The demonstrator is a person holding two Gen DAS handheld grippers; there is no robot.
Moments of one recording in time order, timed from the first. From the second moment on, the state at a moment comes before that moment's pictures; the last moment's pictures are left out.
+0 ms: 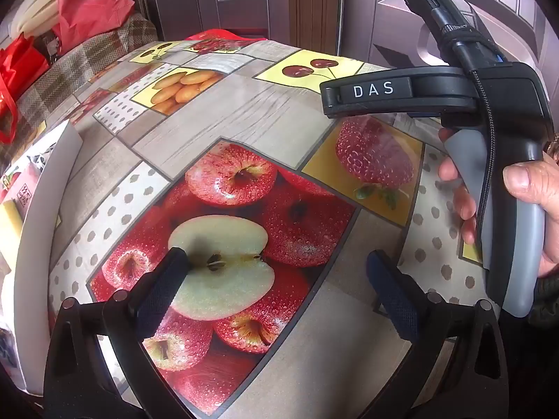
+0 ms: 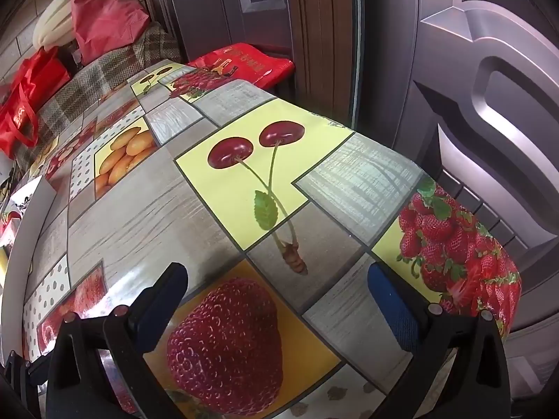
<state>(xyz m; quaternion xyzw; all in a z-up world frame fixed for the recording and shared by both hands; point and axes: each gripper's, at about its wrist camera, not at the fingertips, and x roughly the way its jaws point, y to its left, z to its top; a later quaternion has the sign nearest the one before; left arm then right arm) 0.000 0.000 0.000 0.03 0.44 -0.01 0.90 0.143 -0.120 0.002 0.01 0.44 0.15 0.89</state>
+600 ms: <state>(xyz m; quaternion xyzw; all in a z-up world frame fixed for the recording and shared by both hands) -0.004 -0.004 -0.002 0.03 0.44 -0.03 0.90 0.143 -0.112 0.000 -0.02 0.44 0.16 0.88</state>
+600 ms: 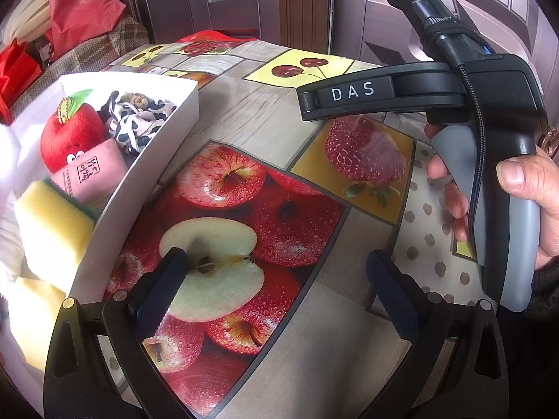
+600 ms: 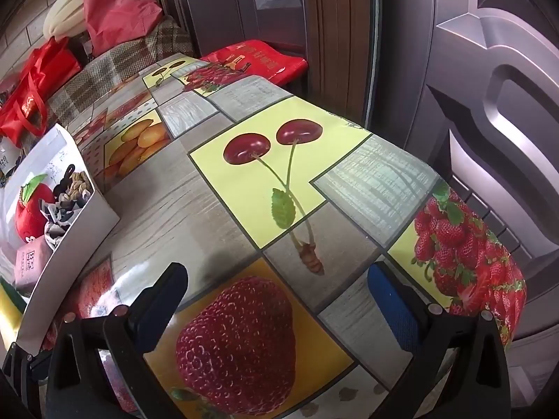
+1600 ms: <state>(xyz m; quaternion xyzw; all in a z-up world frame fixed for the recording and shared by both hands) 0.000 -0.007 -0.001 0.03 0.44 -0.03 0.90 0.143 -0.110 0.000 -0.02 0.44 0.17 0.88</state>
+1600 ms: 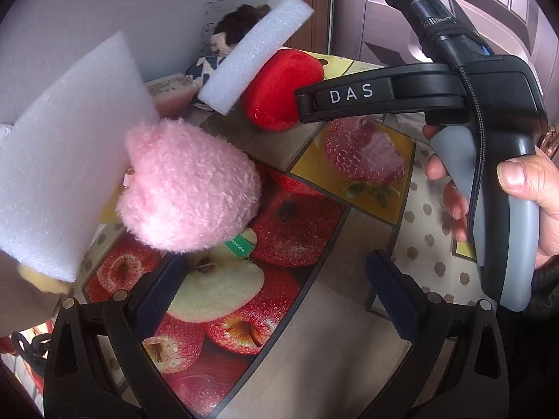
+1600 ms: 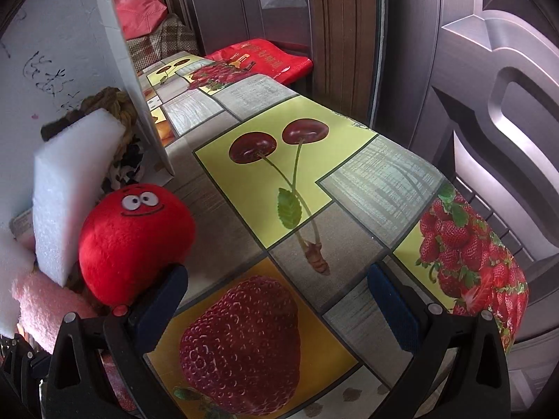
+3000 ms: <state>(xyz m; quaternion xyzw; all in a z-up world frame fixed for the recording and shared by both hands) 0.004 -0.010 -0.001 0.03 0.44 -0.03 0.90 0.143 -0.106 -0.001 -0.03 0.44 0.16 0.88</state>
